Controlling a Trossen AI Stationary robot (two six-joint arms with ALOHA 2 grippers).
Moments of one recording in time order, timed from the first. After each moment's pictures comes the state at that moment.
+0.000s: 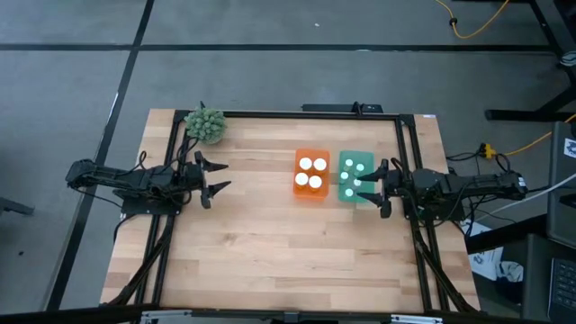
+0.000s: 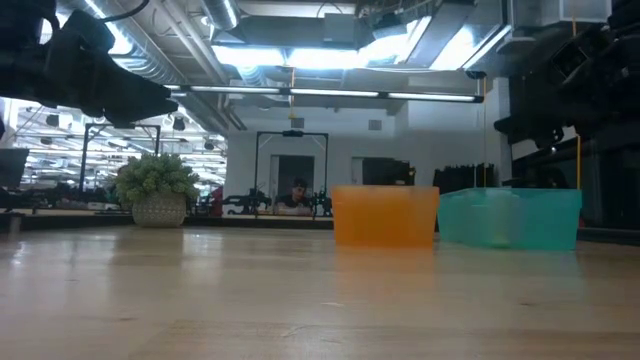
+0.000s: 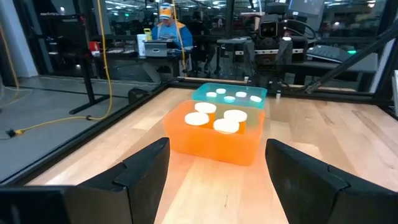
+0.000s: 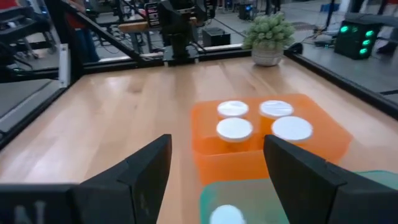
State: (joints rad) left arm -0.12 0.11 0.01 0.06 -0.42 -0.05; right arm 0.08 0.15 0.04 -0.04 0.16 0.13
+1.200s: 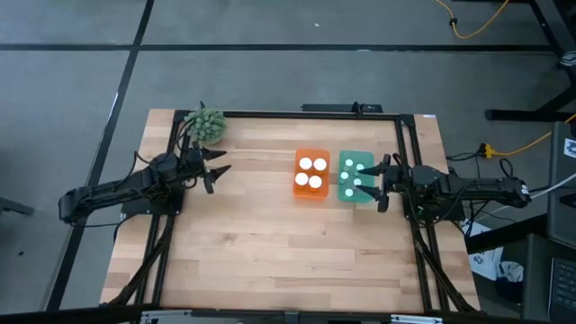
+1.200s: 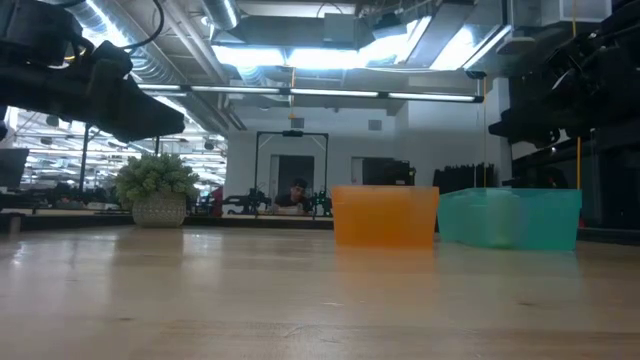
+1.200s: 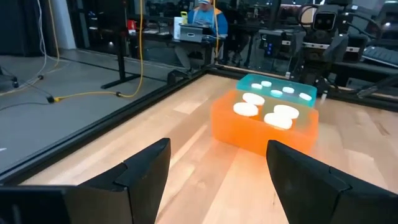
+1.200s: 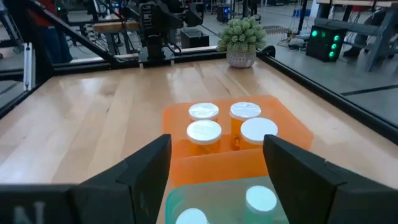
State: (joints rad) left arm 0.36 0.12 0.01 0.02 -0.07 -0.11; right arm -0.02 0.15 0.04 -0.04 0.16 0.09
